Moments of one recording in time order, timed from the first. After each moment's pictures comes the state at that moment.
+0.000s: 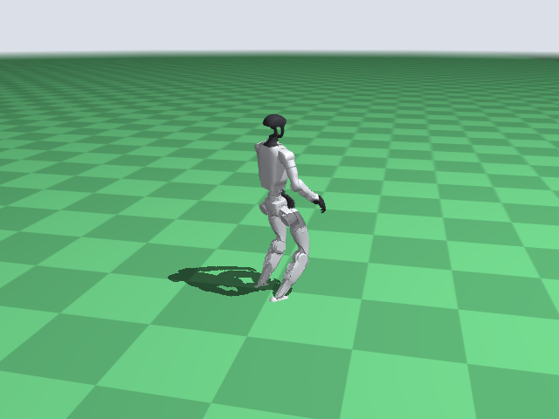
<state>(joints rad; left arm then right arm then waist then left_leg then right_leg) -0.23 0.24 -0.69 1.11 0.30 -0.17 -0.05 -0.08 -0.50 0.49 0.59 -0.11 -0.16 0.07 -0.05 -0.03 0.20 -0.04 -0.12 -0.06 0.78 -0.60 0.01 -0.06 -0.17 -0.09 0.94 -0.65 0.08</state>
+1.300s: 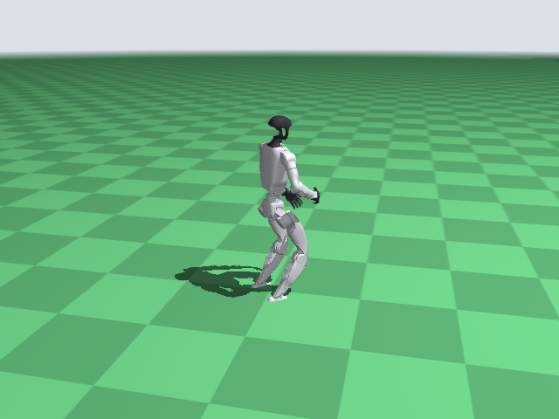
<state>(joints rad) -0.17 0.29 -0.56 0.89 -0.12 -0.25 -0.08 -0.10 -0.57 0.57 0.29 0.22 -0.20 0.26 -0.03 0.03 0.09 -0.34 -0.05 0.01 0.97 -0.68 0.03 -0.37 -0.09 -0.04 1.04 -0.66 0.07</state>
